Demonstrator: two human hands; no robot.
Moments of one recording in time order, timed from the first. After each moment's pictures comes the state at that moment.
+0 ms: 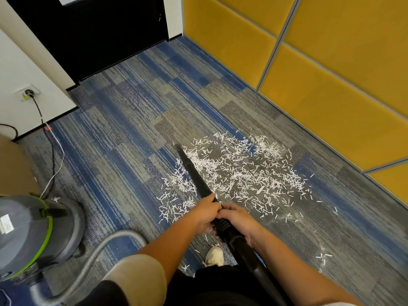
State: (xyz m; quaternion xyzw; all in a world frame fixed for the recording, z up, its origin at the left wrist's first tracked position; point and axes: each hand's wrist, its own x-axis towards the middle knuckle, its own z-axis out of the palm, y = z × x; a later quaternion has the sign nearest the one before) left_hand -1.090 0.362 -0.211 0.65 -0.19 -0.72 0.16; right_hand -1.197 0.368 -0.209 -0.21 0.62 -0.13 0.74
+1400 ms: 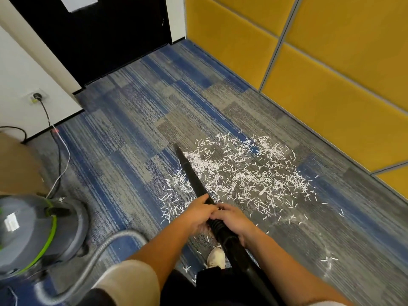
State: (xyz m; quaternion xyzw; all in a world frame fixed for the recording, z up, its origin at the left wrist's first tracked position) left_hand -1.091 0.369 -0.202 0.67 -0.17 -0.70 0.19; right_hand -1.198 0.373 -0.198 -0.25 0.60 -0.13 0.75
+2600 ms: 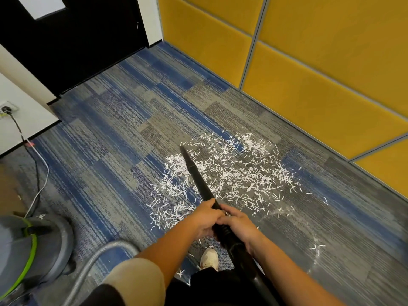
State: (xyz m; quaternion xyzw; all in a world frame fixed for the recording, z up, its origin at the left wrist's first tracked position) left_hand -1.143 0.364 -0.187 0.62 -0.23 -0.74 0.11; right_hand -1.250 0.382 -0.192 -0.20 0.63 -0.20 0.72
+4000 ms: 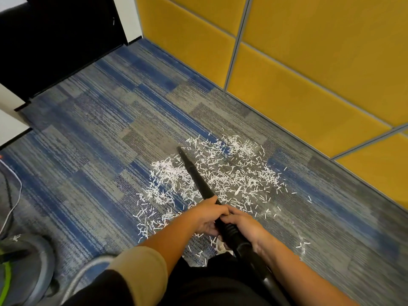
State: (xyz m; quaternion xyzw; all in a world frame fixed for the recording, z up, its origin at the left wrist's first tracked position) left_hand -1.173 0.282 -0.185 0.58 -0.27 -0.76 0.01; right_hand -1.284 0.322 -0.169 -0.15 0.62 -0.21 0.74
